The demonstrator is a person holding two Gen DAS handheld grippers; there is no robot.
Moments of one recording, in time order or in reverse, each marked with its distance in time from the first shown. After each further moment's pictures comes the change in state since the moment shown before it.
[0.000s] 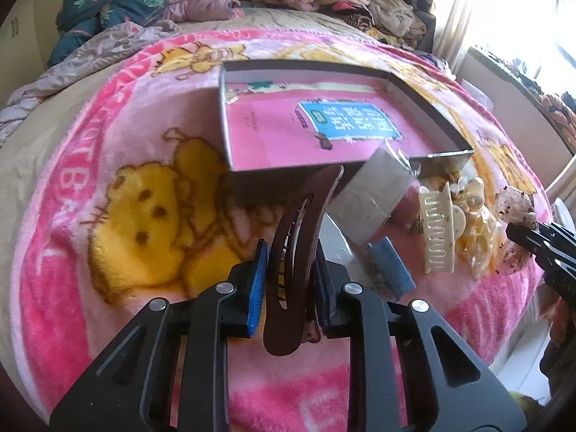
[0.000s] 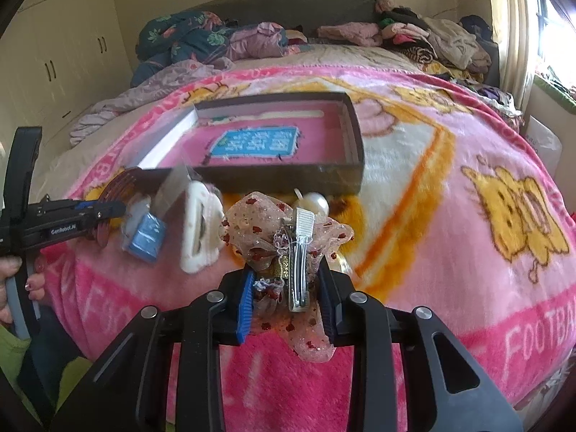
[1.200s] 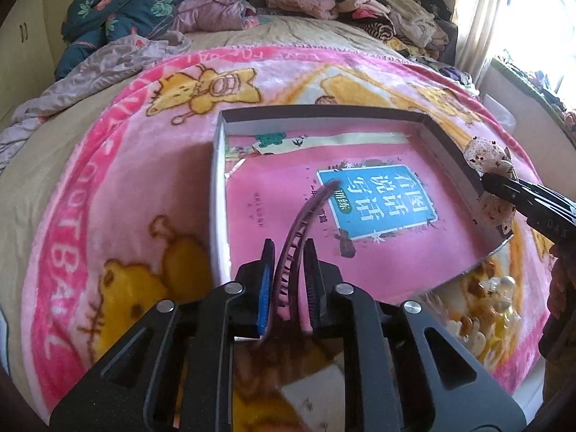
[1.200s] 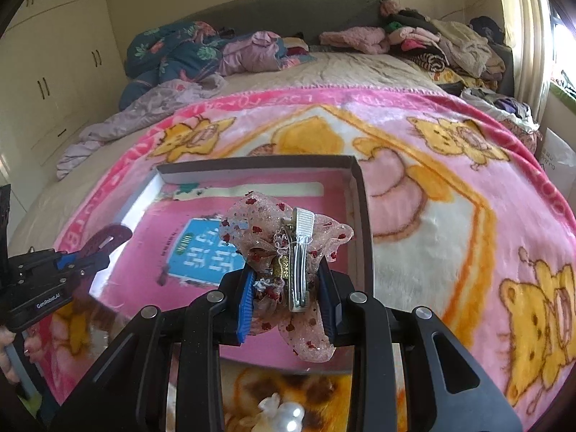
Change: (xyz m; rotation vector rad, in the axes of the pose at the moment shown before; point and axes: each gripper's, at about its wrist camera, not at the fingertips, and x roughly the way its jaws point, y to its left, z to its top) left arm 0.053 -0.003 0.087 -0.024 -0.008 0.072; right arm 0.102 -0.041 0.131 0.019 -0.007 0.025
